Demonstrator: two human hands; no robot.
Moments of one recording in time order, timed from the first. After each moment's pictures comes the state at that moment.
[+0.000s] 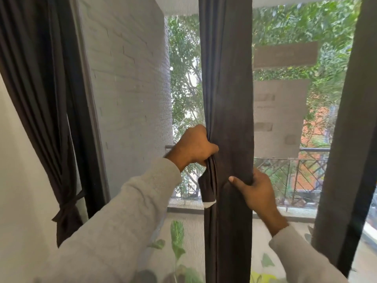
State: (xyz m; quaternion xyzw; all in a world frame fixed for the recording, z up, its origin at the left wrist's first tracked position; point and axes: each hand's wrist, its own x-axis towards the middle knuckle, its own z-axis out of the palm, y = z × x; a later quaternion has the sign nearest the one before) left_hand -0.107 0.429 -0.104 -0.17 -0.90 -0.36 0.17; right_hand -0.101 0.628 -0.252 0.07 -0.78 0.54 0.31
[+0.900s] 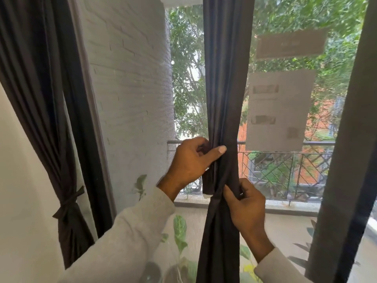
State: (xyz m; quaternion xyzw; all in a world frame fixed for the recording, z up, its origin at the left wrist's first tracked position) left_hand -0.103 0.417 -0.175 -0.24 -0.77 -0.55 0.20; right_hand -0.072 0.578 -0.297 0.08 -0.72 0.56 0.40
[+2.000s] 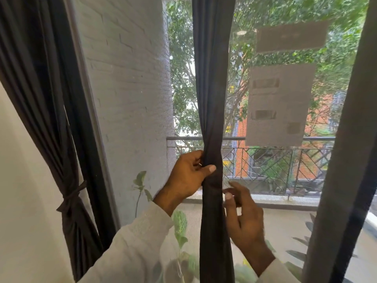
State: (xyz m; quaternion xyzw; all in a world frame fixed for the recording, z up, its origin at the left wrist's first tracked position) left_hand -0.093 0.410 -0.217 -0.22 -0.75 -0.61 0.12; right_hand -0.045 0.575 -0.326 0.14 -0.75 0.44 0.48
